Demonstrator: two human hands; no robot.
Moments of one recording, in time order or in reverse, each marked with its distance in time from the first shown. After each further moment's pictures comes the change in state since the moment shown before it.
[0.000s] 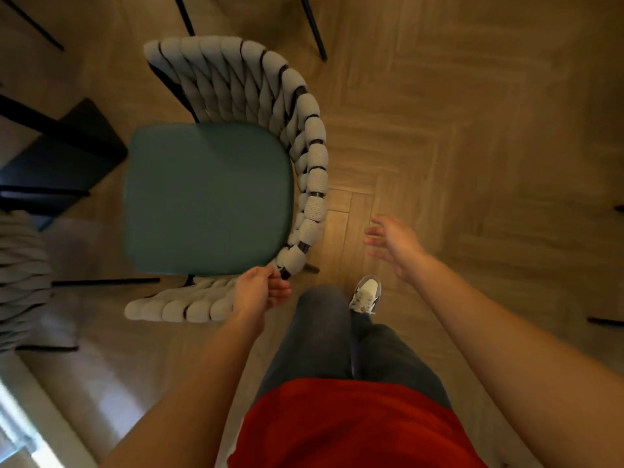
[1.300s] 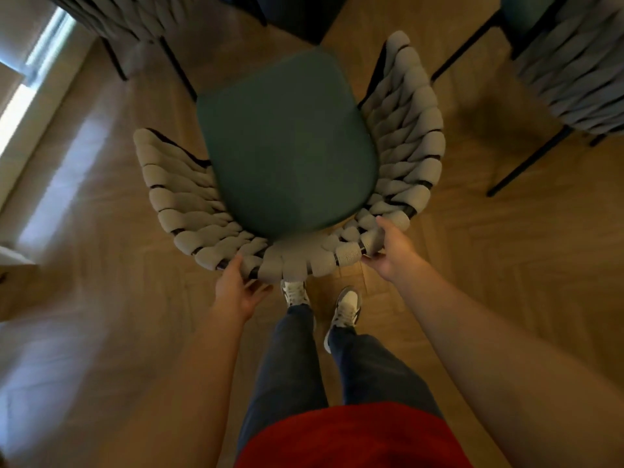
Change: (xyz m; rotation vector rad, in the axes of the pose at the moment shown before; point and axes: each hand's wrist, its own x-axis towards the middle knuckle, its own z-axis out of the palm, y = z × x) left_hand 0.022 0.035 0.131 -1.561 0.541 -0.341; right_hand 0.127 -0.206 0.128 -0.622 -0.373 0.187
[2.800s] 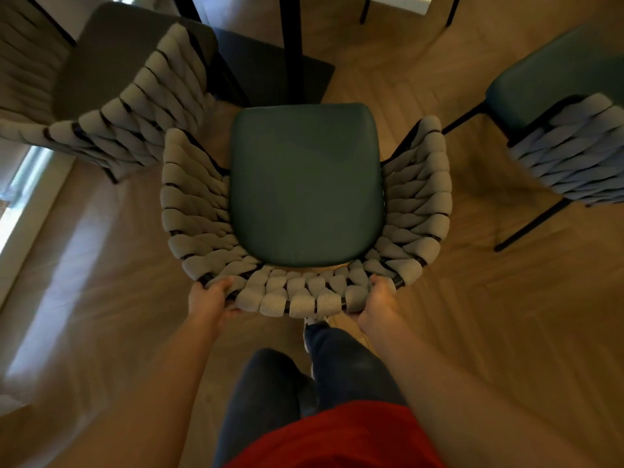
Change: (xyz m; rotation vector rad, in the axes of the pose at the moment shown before) left_hand 0.123 0.306 0.100 0.379 -0.039 0.227; right_hand 0.051 -0.063 0.238 0.324 0.202 0.075
